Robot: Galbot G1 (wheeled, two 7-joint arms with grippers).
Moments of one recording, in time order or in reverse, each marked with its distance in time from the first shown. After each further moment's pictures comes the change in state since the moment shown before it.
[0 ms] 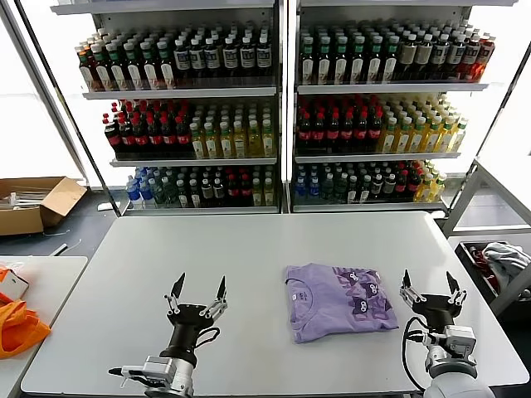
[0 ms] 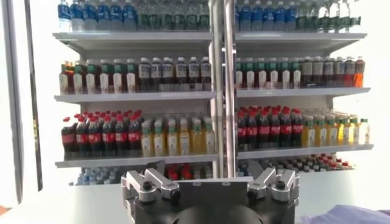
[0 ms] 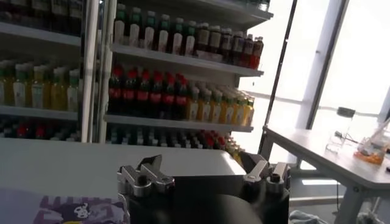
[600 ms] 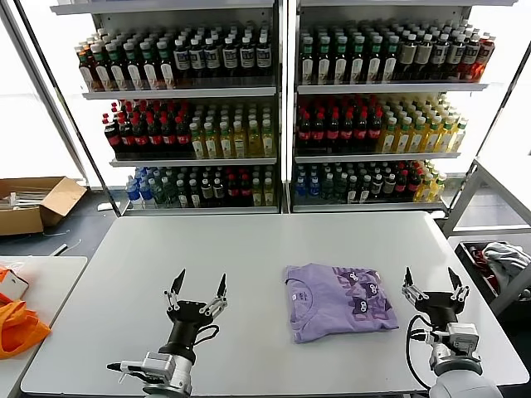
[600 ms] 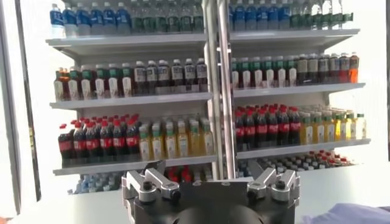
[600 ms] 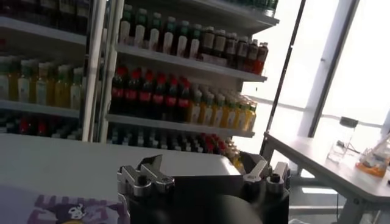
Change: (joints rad) left arm -0.013 -0.005 -0.011 -0.016 0.008 0.033 0.026; right arm -0.001 -0.045 0.006 0.008 0.002 -0.012 -0.015
